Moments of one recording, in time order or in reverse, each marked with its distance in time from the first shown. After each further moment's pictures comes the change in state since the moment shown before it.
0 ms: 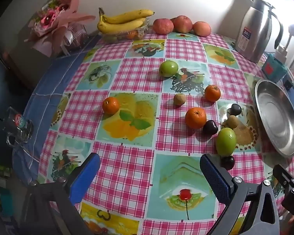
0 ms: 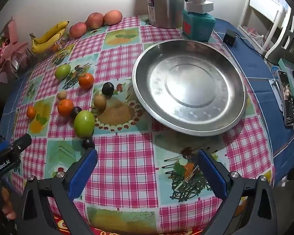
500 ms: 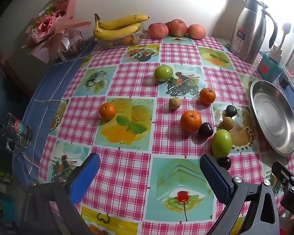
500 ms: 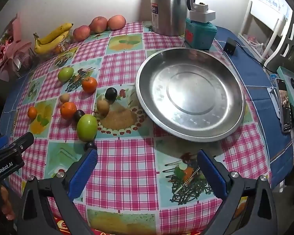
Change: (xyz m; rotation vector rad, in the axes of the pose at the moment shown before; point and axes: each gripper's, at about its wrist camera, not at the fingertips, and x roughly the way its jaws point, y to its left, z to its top) left arm -0.013 0.000 -0.001 0.016 -0.071 -0.003; right arm -0.006 0.001 0.002 -0.031 -0.035 -0.010
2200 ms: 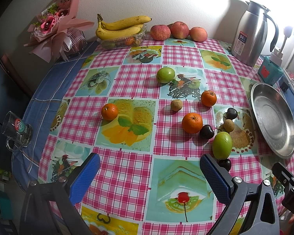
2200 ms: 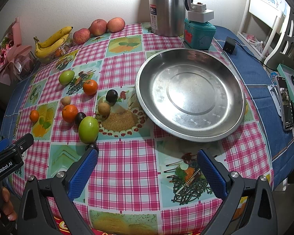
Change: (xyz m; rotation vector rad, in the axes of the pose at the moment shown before) left arm -0.001 -0.001 -0.001 -0.019 -0.011 0.002; right arm -0.001 0.000 -0.002 0.017 -0.017 0.007
